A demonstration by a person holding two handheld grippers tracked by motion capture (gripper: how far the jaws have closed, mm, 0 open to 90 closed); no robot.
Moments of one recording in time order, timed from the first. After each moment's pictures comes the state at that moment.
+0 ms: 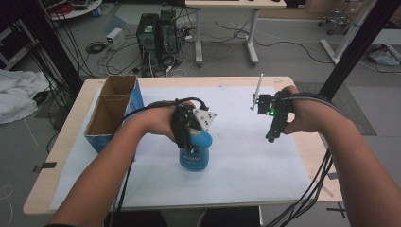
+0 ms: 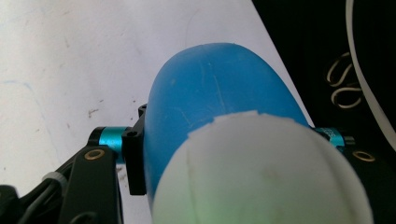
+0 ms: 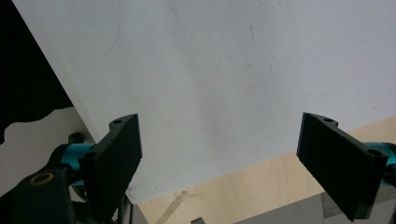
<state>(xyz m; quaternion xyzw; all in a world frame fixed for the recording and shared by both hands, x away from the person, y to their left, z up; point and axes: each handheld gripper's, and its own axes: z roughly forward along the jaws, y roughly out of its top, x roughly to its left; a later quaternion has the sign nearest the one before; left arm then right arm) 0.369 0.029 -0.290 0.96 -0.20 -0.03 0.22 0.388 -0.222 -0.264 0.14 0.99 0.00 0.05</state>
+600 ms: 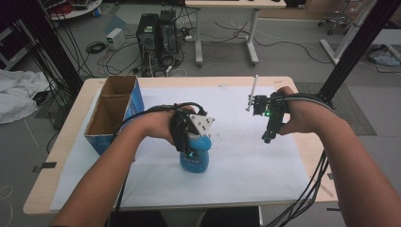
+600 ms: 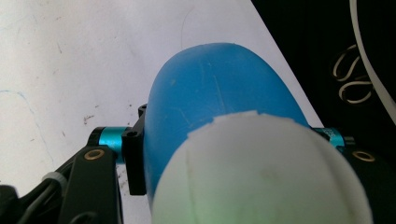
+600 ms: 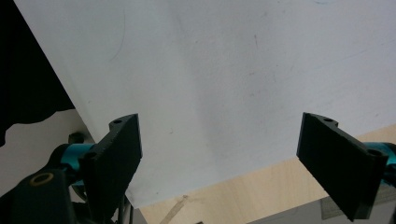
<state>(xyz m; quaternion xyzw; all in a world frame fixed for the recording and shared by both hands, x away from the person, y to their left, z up) 0.369 0.030 -0.304 0.95 -0.22 -0.03 0.22 0.388 -0.211 -0.266 0.13 0.99 0.00 0.05</state>
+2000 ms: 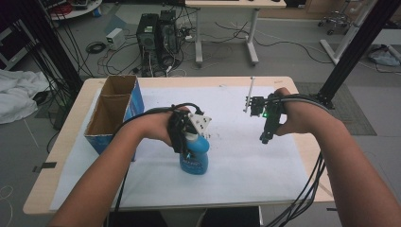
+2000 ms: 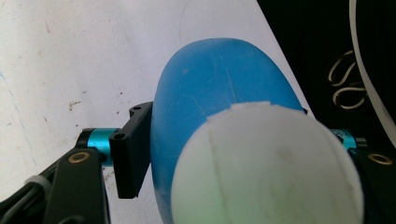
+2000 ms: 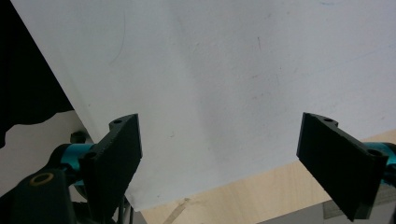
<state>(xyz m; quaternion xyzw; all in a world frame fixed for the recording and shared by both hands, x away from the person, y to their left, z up) 0.374 0.038 -0.312 0.96 -0.17 -0.05 0.23 0.390 -0.206 -0.272 0.13 0.99 -0.01 0.05</state>
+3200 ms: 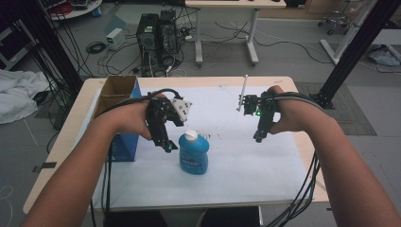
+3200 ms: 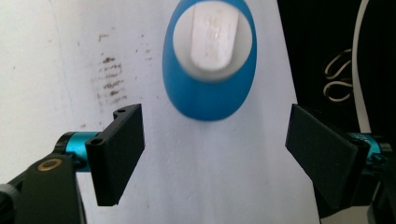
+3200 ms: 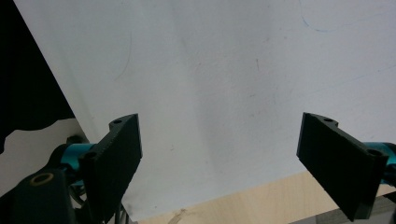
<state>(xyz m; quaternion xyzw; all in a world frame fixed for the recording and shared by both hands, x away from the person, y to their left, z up) 0.364 0.087 -0.258 0.98 -0.06 -0.01 0.17 0.390 -0.189 -0.267 0.12 0.99 0.01 0.05</state>
